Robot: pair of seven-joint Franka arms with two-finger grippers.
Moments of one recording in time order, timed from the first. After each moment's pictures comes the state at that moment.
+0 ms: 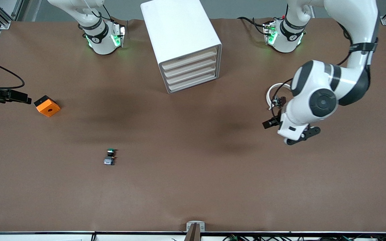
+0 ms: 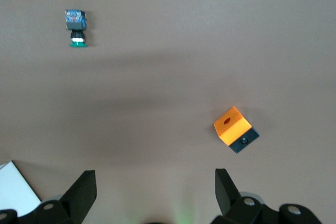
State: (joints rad) left arm -0.30 0.35 -0.07 -1.72 -0.05 1.85 -0.81; right arm -0.06 0.14 -0.10 -1.59 0.03 1.55 -0.10
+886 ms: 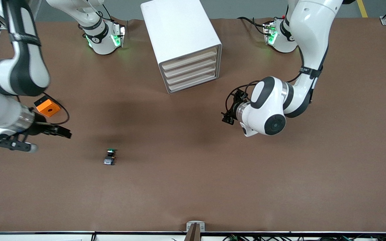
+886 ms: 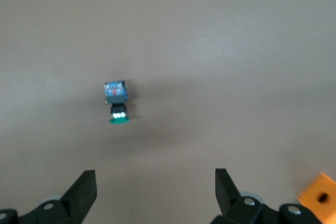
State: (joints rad) left arm -0.42 0.59 -0.07 -1.57 -0.53 1.70 -1.54; right arm 0.09 0.28 -0.09 -1.78 0.11 2.07 0.16
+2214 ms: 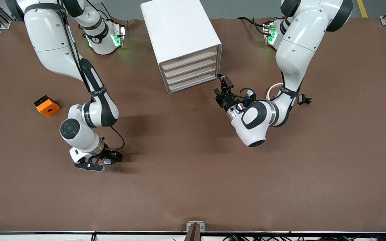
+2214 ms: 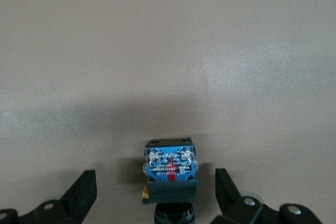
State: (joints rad) left arm -0.41 0.82 -0.07 -1.51 -0.87 1.27 -1.99; right arm 0.25 0.69 -0.08 -1.76 0.11 2.59 0.25
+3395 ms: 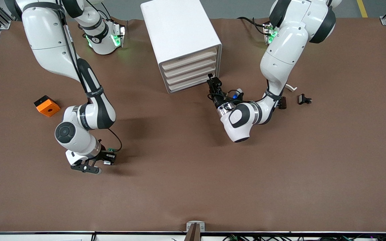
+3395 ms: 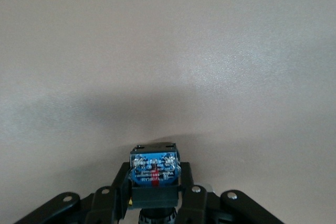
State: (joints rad) left arm -0.48 0.96 -0.07 -1.50 -0.93 1.29 -2.01; right arm 0.25 0.69 -0.10 -1.68 0.12 2.46 0.29
